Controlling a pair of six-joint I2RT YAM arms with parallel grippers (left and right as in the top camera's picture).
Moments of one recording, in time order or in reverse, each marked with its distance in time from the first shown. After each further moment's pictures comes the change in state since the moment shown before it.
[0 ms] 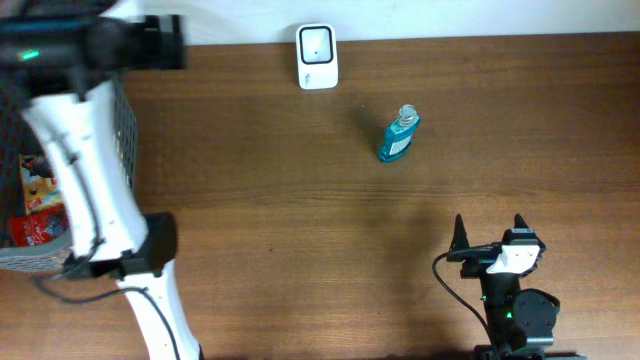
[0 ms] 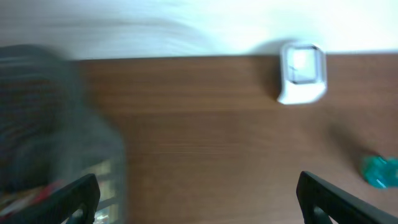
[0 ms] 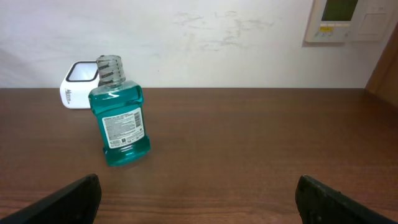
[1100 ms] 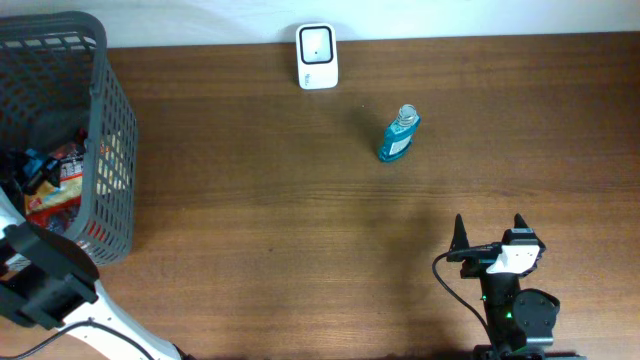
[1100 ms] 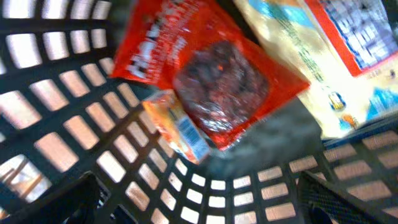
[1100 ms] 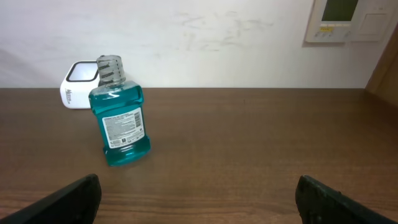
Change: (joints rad) left arm 0.571 -0.085 -0.900 0.000 -0.217 -0.541; right arm 0.000 0.000 0.000 0.000 0.000 0.000
